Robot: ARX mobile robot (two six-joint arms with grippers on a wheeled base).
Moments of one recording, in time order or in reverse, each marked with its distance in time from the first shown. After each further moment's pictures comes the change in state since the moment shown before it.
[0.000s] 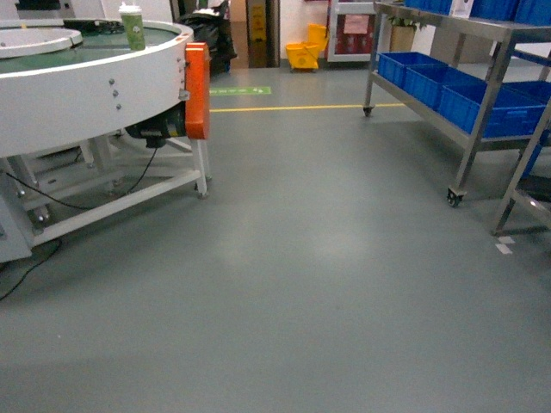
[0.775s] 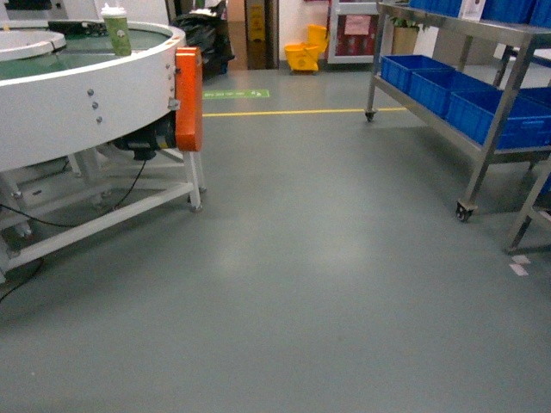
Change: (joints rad) left arm 0.000 0.000 0.000 -0.001 0.000 0.000; right arm 0.000 0.000 0.000 -0.002 0.000 0.000
